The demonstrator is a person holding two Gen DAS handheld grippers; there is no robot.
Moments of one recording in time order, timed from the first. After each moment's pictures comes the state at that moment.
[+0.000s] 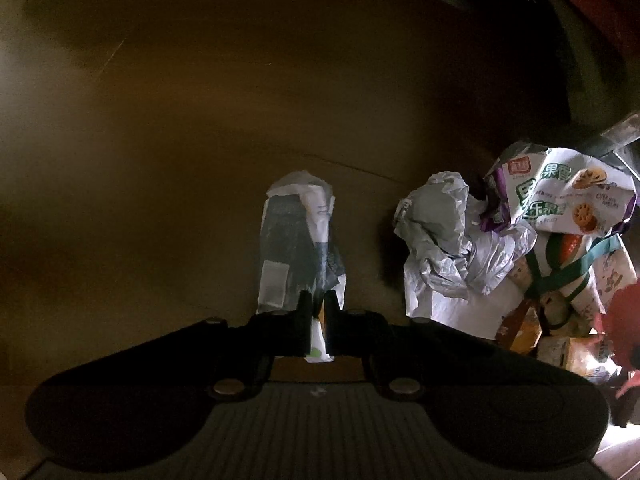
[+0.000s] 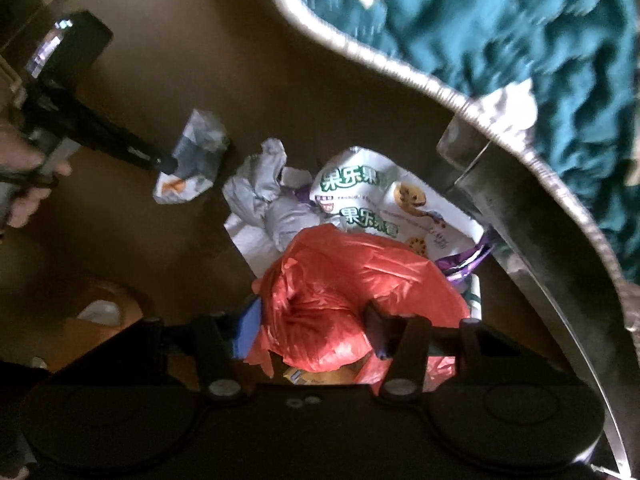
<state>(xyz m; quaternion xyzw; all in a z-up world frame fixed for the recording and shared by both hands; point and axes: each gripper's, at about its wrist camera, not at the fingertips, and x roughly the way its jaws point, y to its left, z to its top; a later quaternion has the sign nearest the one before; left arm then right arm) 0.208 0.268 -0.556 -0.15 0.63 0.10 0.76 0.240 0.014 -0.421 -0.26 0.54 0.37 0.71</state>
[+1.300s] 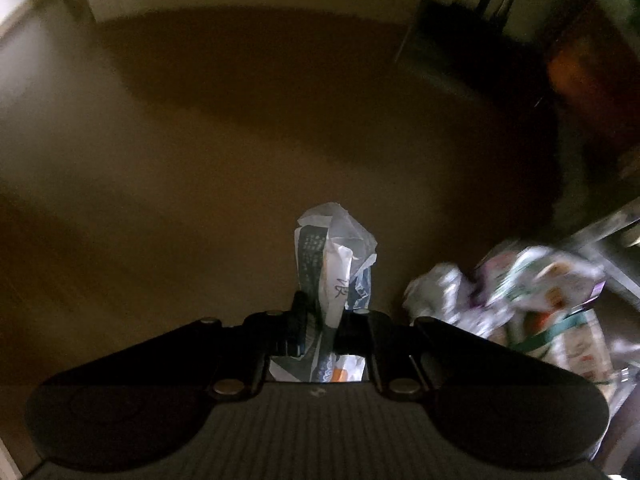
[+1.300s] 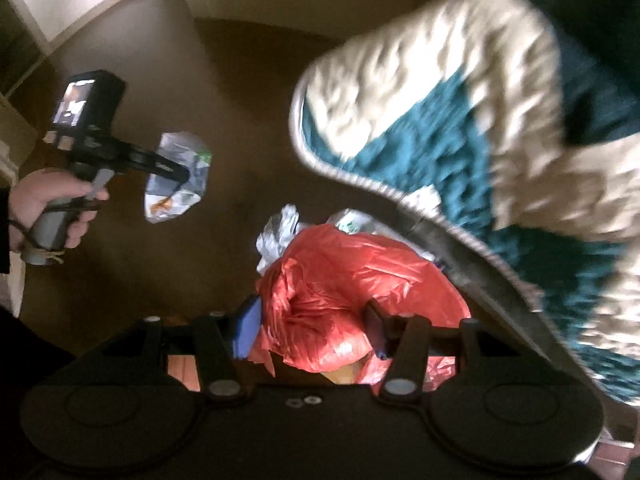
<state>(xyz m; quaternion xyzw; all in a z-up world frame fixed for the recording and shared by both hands) 0.187 0.296 -0.429 -0.16 0.54 0.17 0.81 0.211 -0.009 -0.277 -0.21 0.51 0.36 0.75</state>
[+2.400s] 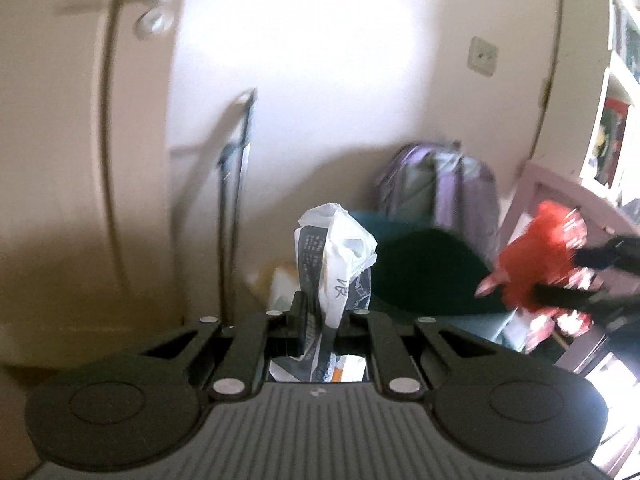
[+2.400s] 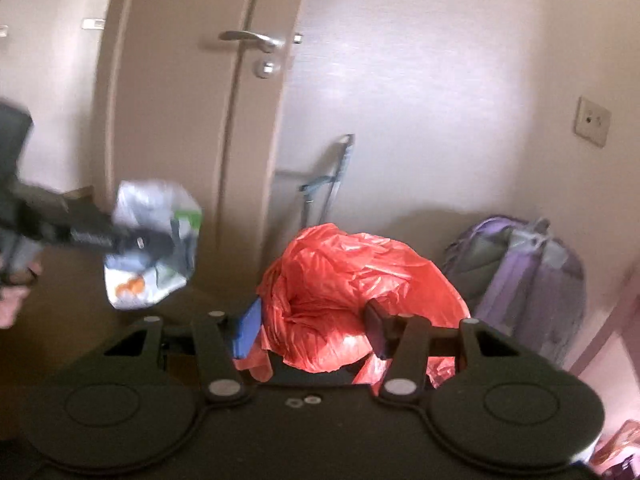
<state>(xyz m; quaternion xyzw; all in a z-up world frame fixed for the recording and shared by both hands) 0.254 0.130 0.091 -0.08 0.25 -0.07 0.96 0.237 -0.121 0.143 -0.16 0.19 0.27 0.93</state>
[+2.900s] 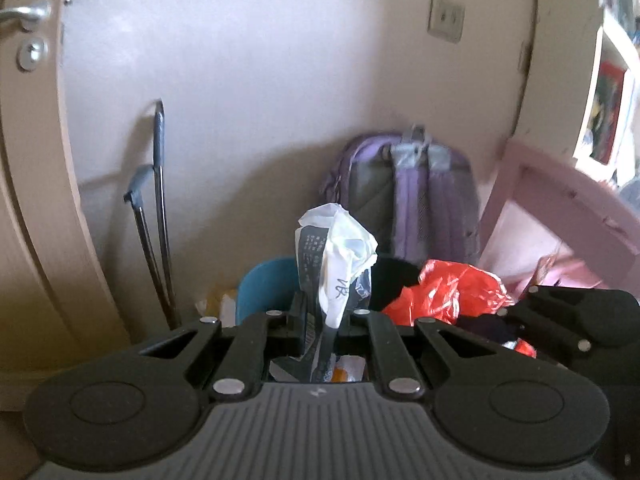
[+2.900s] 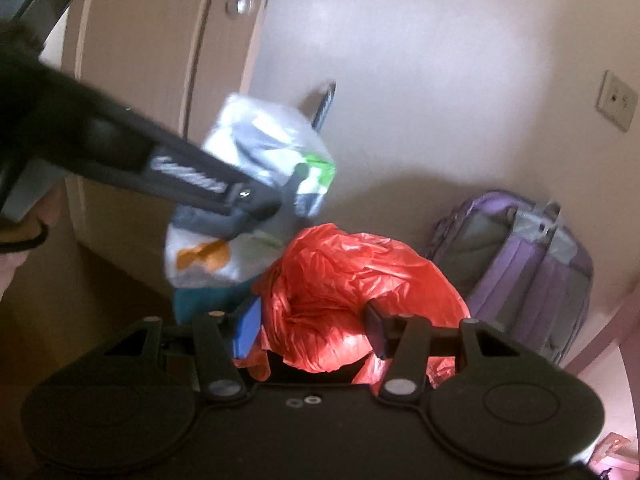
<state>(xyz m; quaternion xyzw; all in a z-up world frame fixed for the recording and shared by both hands) 0.381 0.021 0.096 -0.03 0.30 -0.10 0.95 0.330 -0.116 0.110 -0.21 0.25 0.25 0.91</state>
